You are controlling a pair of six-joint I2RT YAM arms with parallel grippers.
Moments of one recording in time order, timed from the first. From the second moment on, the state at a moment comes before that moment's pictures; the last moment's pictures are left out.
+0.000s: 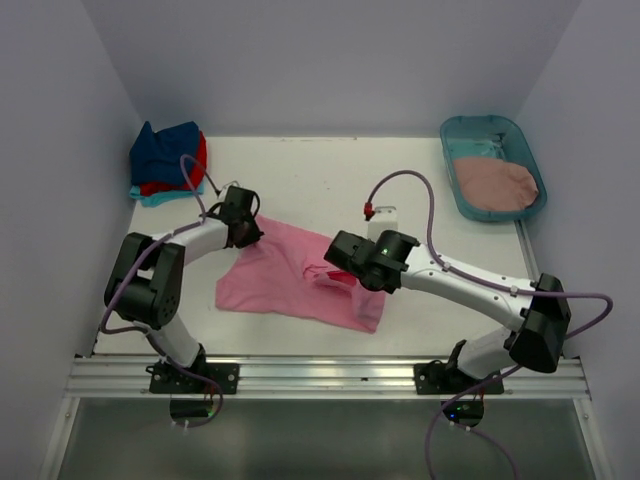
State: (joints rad) left arm -0.29 1.70 0.93 -0.21 -0.16 -0.70; right arm 1.04 1.45 1.27 -1.16 0.70 0.98
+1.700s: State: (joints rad) left arm -0.21 1.32 0.98 -0.44 -0.24 -0.62; right arm 0.59 1.15 1.00 -0.94 0.53 0.83
